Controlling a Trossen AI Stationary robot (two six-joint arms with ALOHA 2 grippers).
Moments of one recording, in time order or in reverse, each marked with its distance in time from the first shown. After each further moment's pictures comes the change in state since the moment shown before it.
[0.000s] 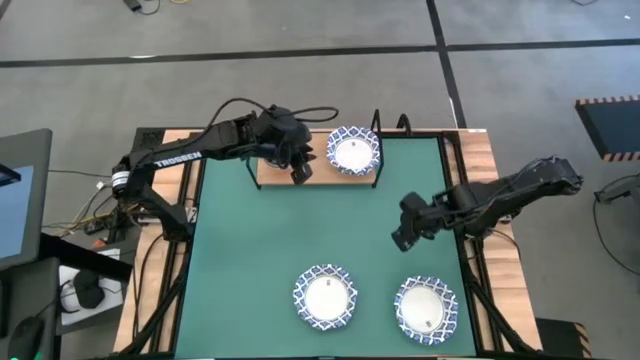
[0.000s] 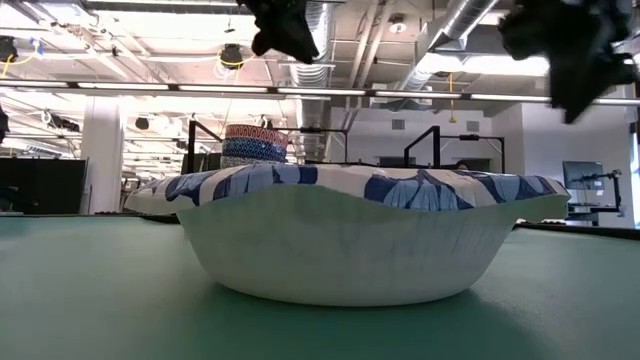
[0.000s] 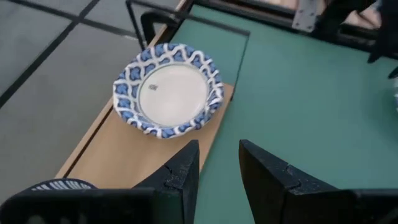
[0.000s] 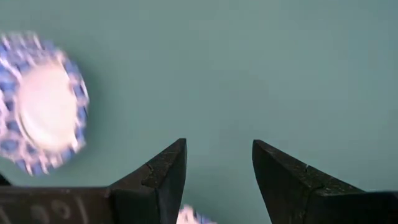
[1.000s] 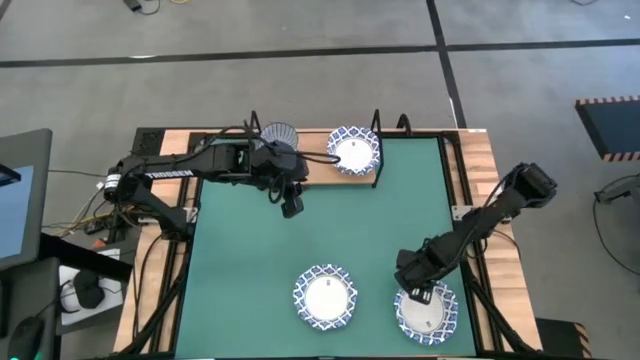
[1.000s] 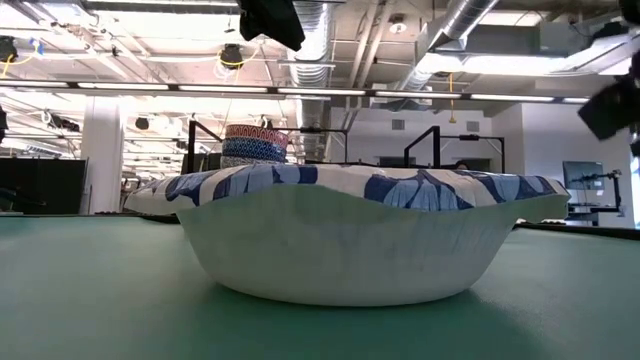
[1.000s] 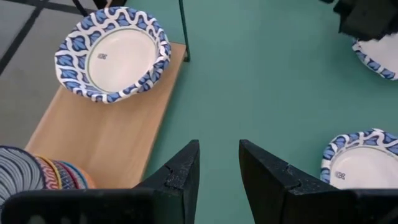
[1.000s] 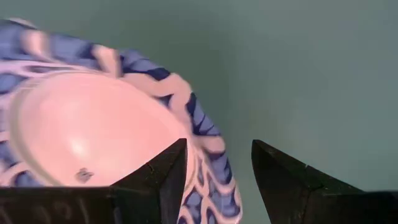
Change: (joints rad) left arm -0.202 -0.040 -0.033 -0.129 -0.071 -0.049; right arm 0.314 0.345 -0.143 0.165 -0.279 -0.215
